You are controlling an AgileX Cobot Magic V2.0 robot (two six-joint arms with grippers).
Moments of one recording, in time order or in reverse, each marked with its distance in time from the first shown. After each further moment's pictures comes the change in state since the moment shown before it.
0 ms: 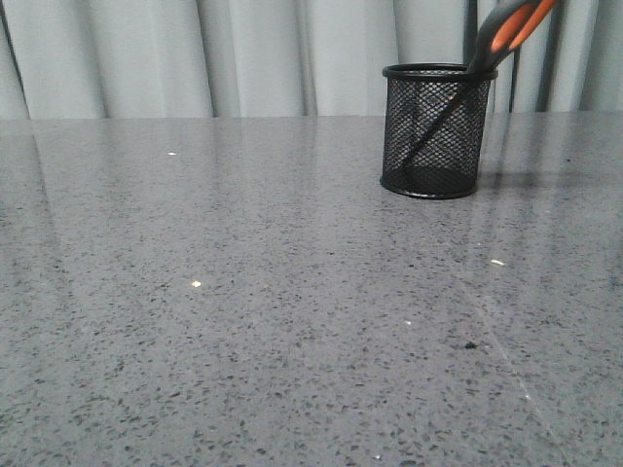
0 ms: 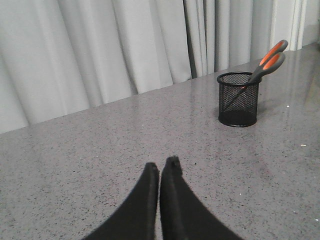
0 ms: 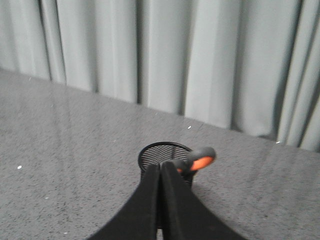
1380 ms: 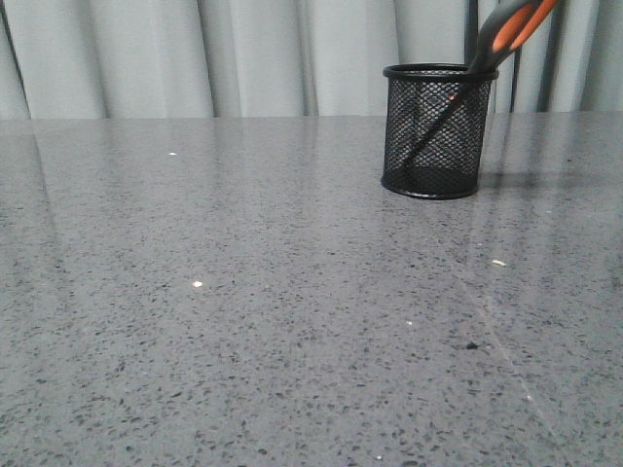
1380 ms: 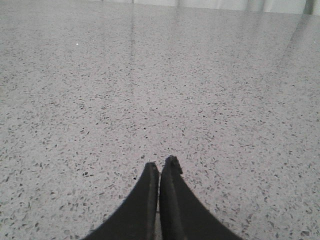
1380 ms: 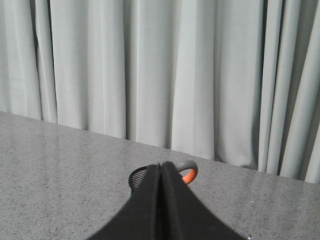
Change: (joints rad) left arm 0.652 0.000 0.449 -0.113 -0.255 -0.075; right arm 0.000 -0.201 0.101 0.011 -0.067 -0.006
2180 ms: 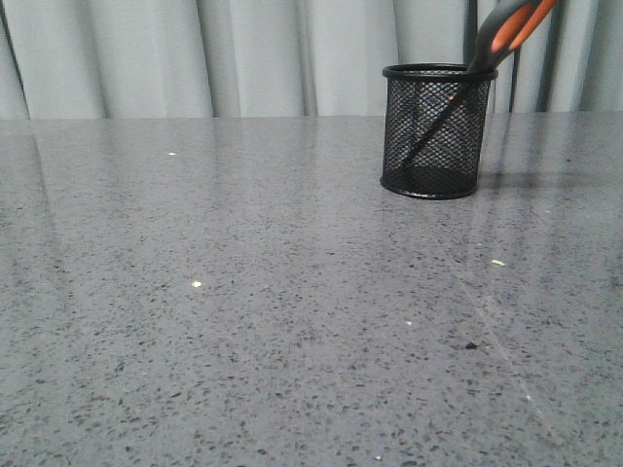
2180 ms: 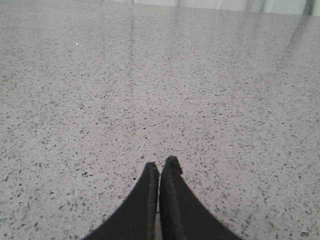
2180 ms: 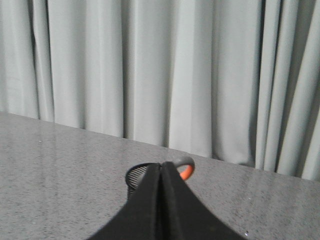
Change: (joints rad) left arm 0.000 0.000 0.000 0.002 0.001 -0.004; right arm 0.000 -0.002 0.045 0.000 -0.048 0.000
